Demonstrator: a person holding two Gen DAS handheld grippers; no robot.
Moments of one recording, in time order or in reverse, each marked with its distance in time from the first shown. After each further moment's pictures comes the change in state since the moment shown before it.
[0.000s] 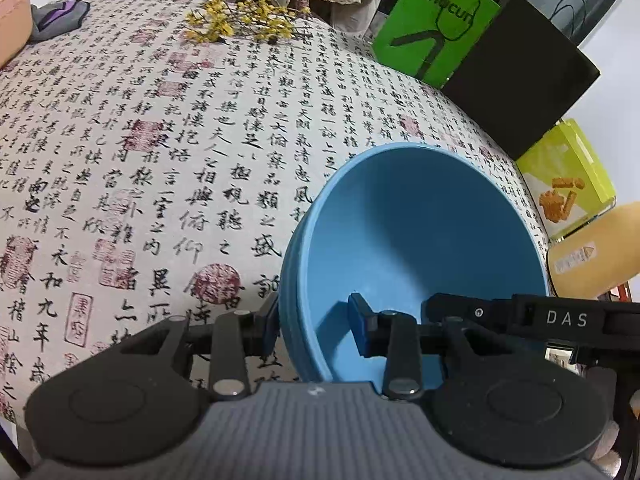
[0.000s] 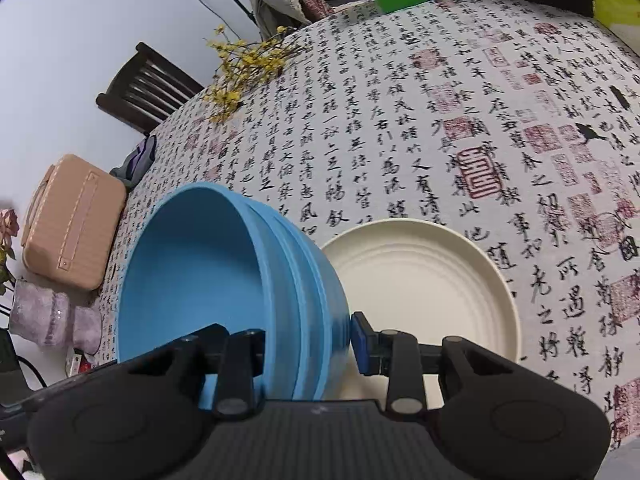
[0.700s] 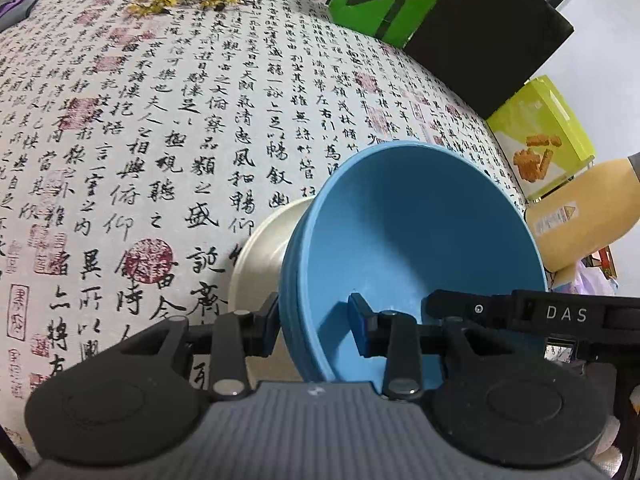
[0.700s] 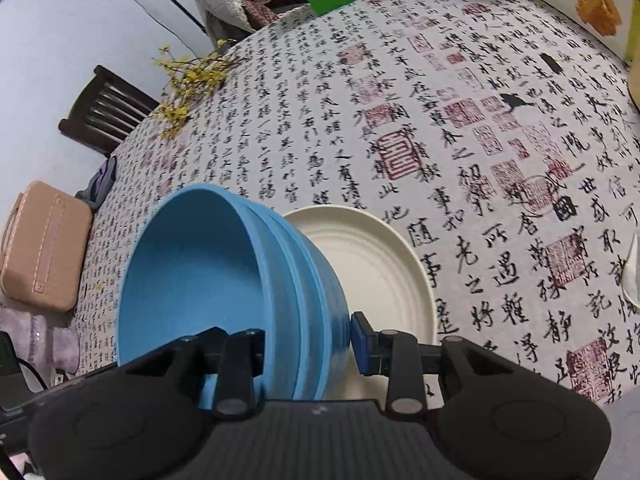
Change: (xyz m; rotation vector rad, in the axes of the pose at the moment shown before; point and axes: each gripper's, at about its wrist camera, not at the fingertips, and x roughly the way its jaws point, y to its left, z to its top) left arm 0.033 -0.026 -0.013 0.068 0.082 -0.079; right arm -0.016 -0.046 -0.015 0.099 -0.016 -0.079
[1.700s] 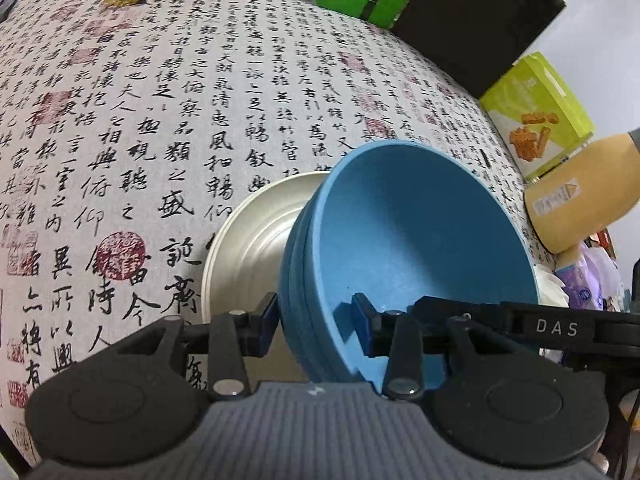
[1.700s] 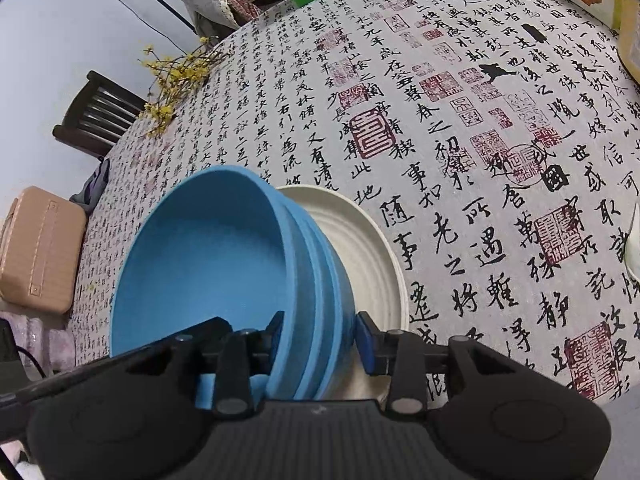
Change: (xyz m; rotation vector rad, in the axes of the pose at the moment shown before) left arm 0.024 -0.005 -0.004 0.052 0.027 -0.025; right arm 0.014 -0.030 -0.014 0.024 -0.001 0.023
